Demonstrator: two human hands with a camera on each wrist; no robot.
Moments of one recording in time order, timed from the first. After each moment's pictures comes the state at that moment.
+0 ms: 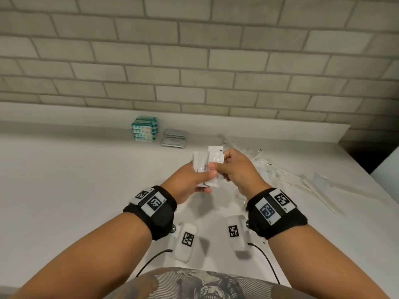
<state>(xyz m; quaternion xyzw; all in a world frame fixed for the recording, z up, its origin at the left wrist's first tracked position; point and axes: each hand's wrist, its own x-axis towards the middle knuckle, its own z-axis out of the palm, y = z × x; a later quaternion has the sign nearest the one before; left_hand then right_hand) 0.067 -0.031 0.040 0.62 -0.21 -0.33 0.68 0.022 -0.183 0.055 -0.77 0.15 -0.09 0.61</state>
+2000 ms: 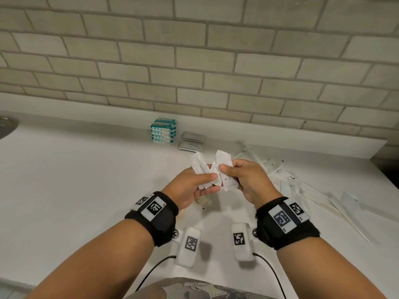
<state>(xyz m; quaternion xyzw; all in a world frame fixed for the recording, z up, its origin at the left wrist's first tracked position) 0.099 -0.003 0.036 0.52 -0.11 -0.34 0.77 0.061 -0.171 0.046 -0.67 0.14 -0.02 0.73</state>
